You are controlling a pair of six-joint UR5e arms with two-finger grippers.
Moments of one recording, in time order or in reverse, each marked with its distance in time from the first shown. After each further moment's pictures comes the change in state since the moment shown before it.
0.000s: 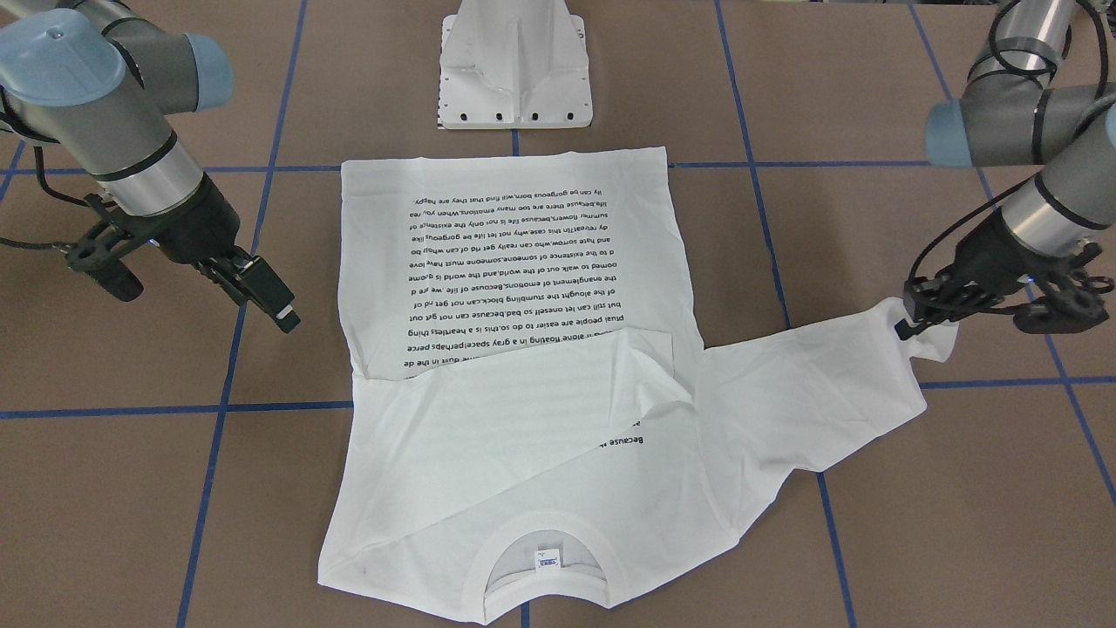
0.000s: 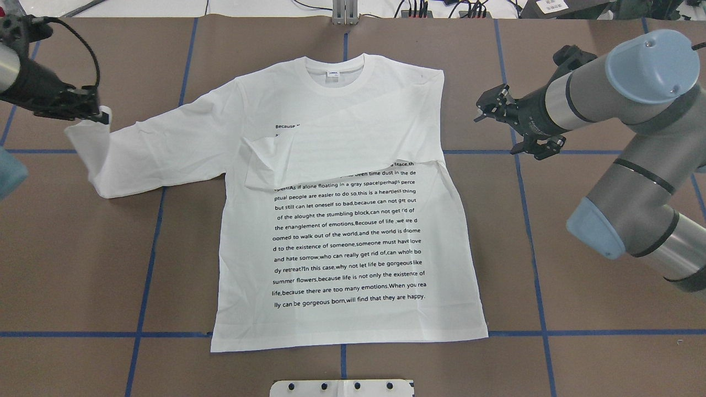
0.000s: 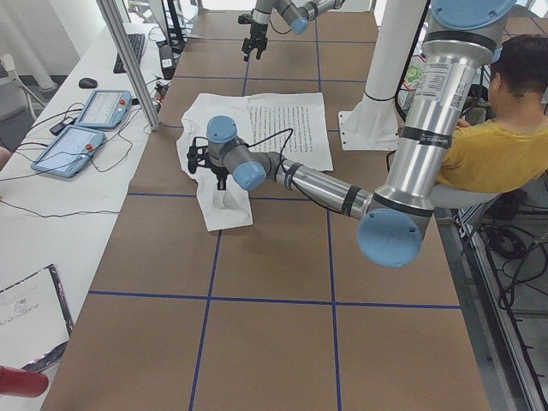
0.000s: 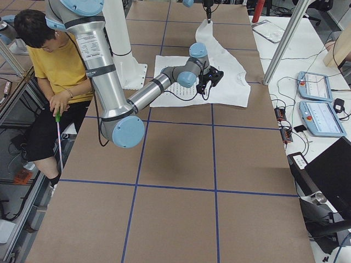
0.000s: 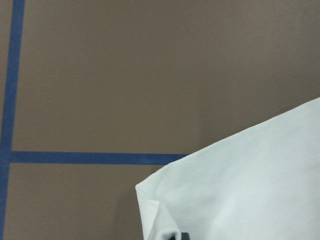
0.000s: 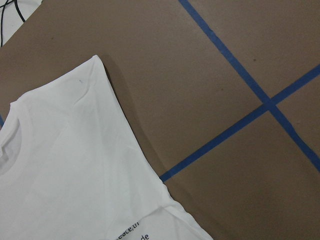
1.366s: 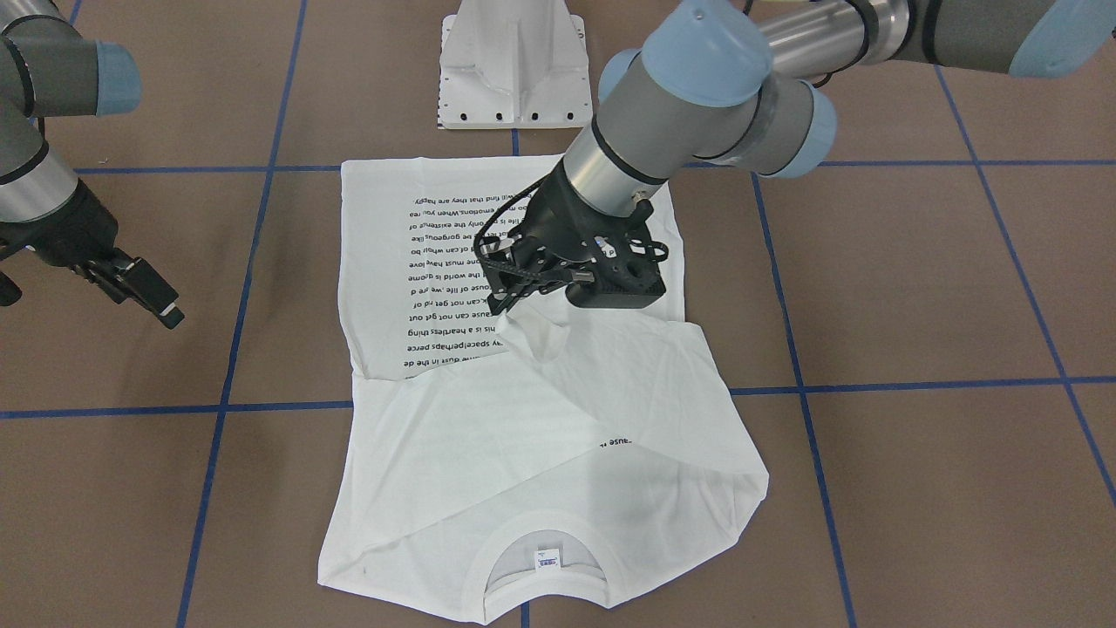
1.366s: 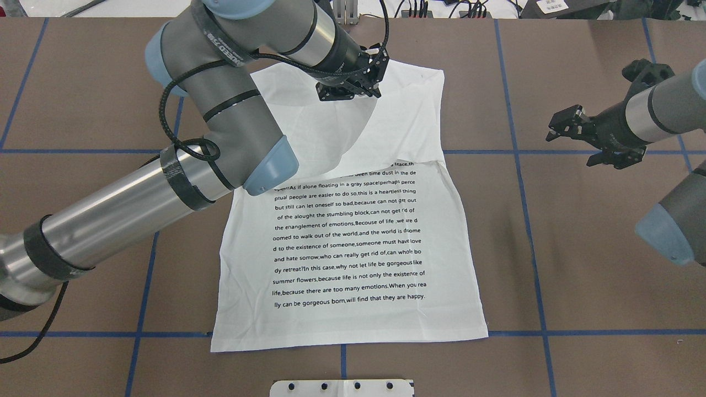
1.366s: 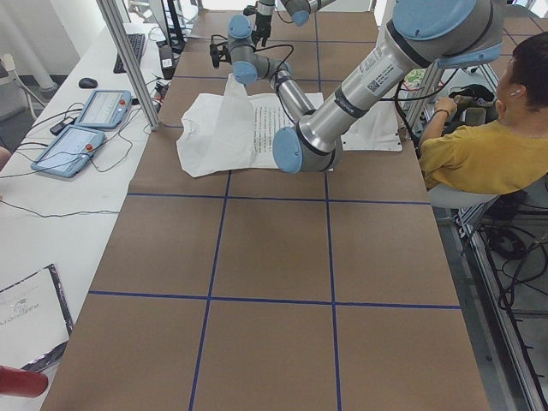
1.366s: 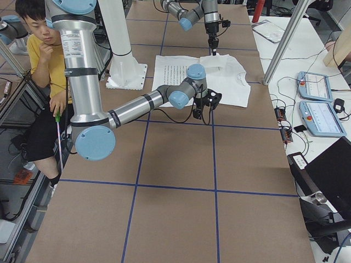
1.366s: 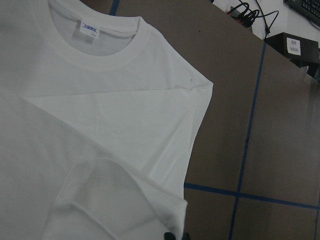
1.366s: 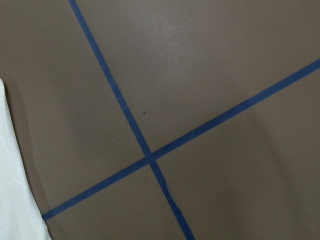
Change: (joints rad) left arm 0.321 -0.676 0.270 -0.044 0.206 -0.547; right arm 0.102 -0.181 0.010 0.003 0.066 -0.243
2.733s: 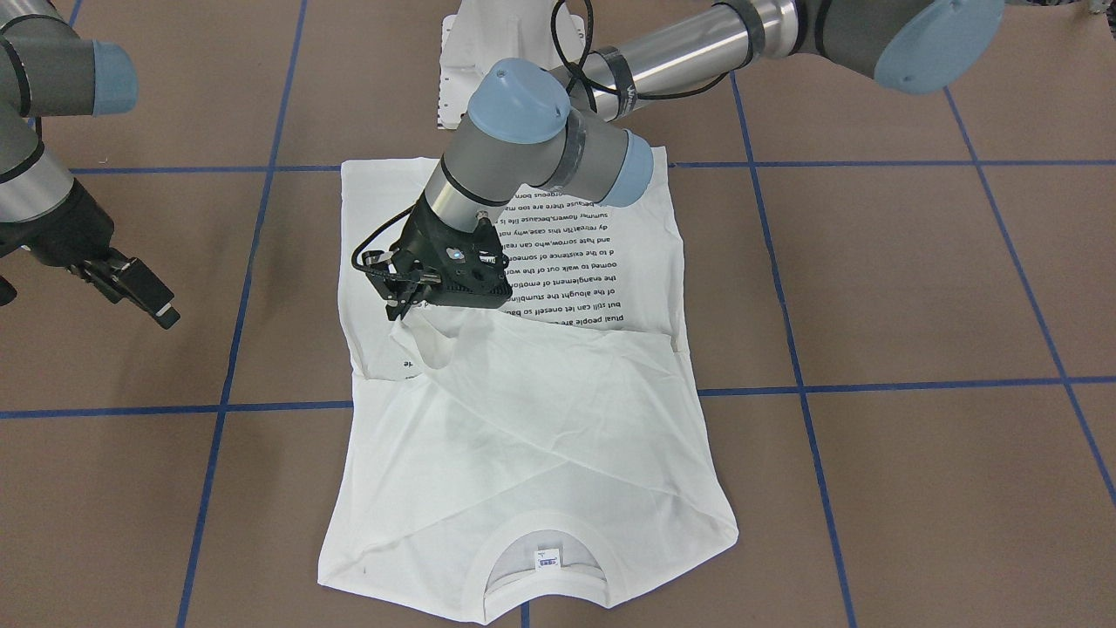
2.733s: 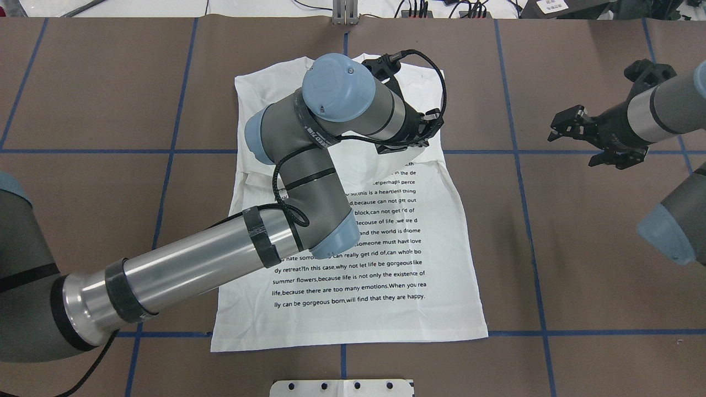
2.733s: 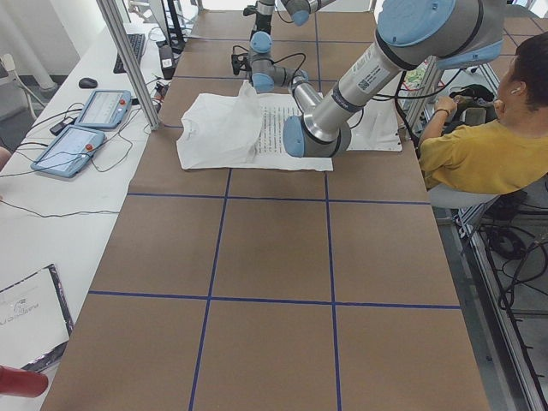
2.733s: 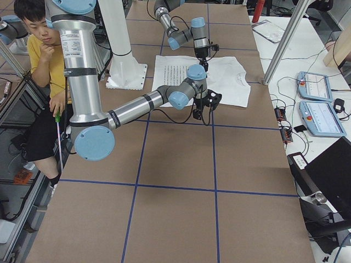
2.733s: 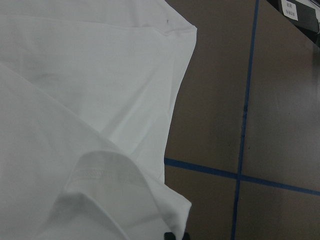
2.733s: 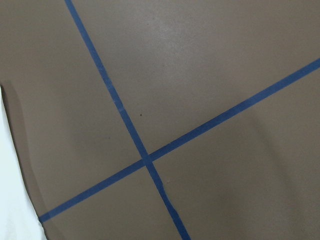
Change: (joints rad) left arm 0.177 -0.111 0.235 -0.149 0.217 -0.028; right arm 0.003 -0.004 -0.005 0.000 0.001 -0.003
